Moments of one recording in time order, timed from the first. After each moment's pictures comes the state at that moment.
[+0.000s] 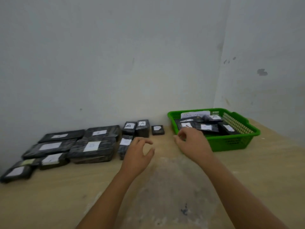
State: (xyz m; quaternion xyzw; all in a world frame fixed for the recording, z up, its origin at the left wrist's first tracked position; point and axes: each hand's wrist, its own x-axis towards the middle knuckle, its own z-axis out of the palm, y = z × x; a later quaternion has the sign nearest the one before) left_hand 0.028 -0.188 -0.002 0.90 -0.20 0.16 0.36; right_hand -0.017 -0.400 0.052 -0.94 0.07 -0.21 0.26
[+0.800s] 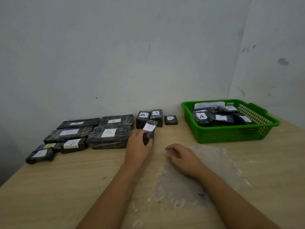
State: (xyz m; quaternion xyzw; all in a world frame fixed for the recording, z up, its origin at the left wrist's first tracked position) left_hand 0.039 -0.140 -0.027 0.92 -0.07 0.19 0.35; right_hand -0.018 -0.336 -0.049 -0.92 -0.07 -0.07 0.38
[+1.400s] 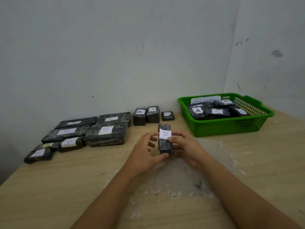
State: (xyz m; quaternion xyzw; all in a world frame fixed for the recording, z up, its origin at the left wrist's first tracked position) left_hand -0.017 -0.143 -0.023 0.87 -0.23 0.07 0.44; right_hand -0.028 -0.335 -0.022 -0.63 0.06 0.02 0.77
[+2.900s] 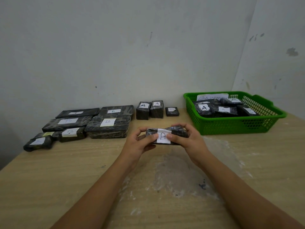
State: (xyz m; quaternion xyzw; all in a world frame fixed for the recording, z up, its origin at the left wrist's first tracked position) left_hand -0.015 -0.133 -0.017 0.62 -0.07 -0.06 0.78; right_hand -0.037 -0.328 -0.017 -0.65 -0.04 -0.09 0.75
